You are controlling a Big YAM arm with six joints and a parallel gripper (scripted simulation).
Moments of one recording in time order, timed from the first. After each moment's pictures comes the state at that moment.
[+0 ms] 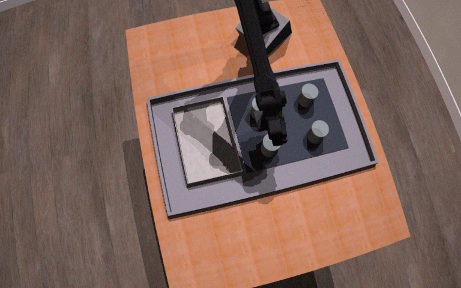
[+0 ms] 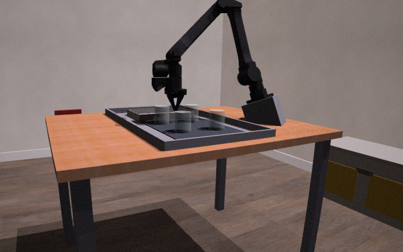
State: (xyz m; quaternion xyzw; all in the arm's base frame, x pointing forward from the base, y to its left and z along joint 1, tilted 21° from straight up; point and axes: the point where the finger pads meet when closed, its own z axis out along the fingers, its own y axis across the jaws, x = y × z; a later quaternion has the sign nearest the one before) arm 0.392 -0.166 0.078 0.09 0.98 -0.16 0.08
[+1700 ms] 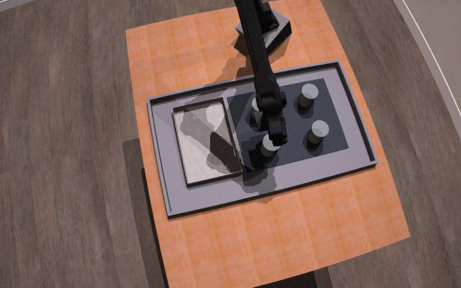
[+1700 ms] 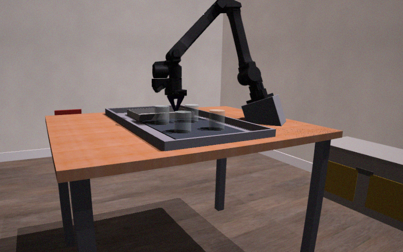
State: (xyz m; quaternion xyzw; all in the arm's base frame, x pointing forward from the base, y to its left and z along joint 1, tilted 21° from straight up) arm 0.391 -0.166 0.074 0.09 0.98 -0.16 0.07
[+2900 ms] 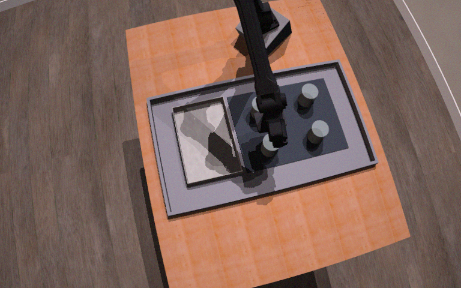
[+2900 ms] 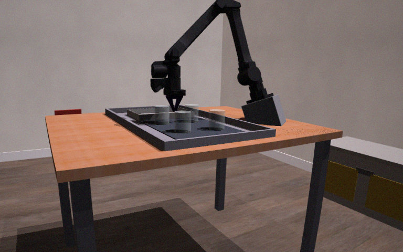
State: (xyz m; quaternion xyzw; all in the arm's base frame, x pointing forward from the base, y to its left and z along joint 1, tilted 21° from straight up) arm 0.397 -0.168 0.076 0.09 0.98 -0.16 0.08
